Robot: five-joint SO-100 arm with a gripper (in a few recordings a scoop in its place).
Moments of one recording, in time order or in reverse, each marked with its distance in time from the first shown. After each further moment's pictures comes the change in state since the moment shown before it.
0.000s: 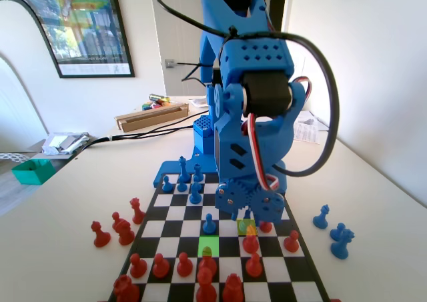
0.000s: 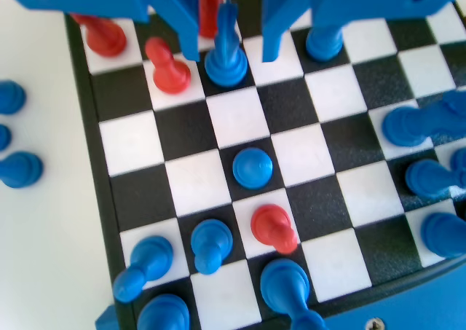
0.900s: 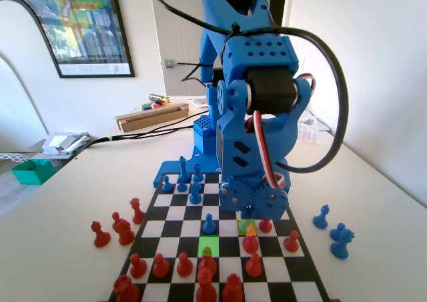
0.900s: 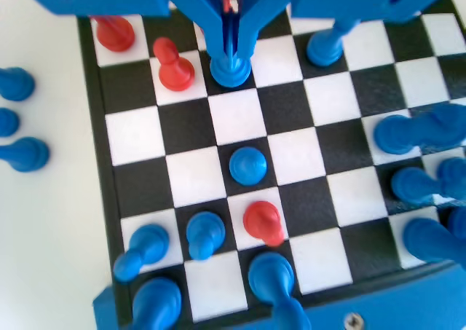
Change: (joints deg) arm -0.6 0.1 -1.8 4.0 -3.3
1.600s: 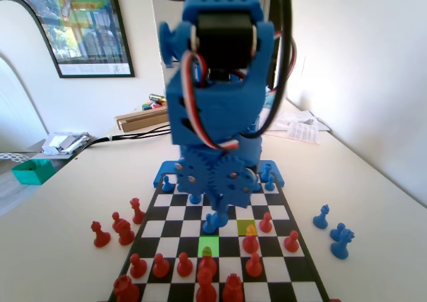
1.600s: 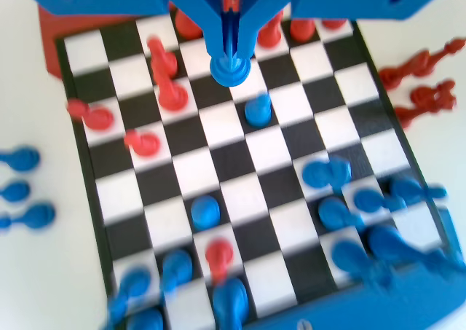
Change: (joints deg) arm 9.6 5.4 -8.4 9.1 -2.4
